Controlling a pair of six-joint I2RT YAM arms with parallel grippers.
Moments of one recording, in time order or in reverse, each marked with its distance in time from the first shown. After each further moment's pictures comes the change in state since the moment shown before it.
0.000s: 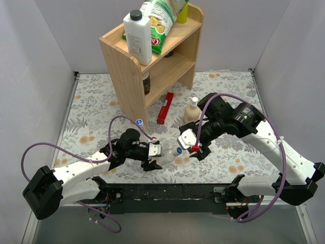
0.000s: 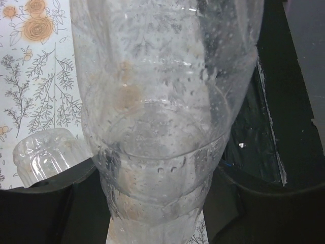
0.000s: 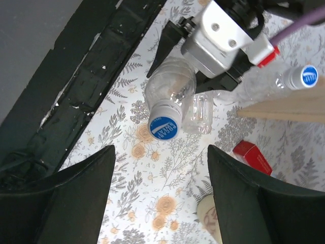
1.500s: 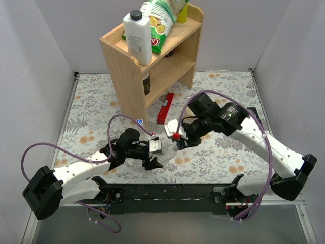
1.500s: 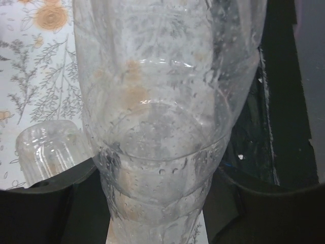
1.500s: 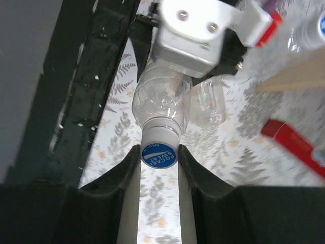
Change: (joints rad) left arm 0.000 -0.002 0.001 0.031 -0.035 -0.117; right arm 0.059 0.055 -0.084 0.172 0.094 0.237
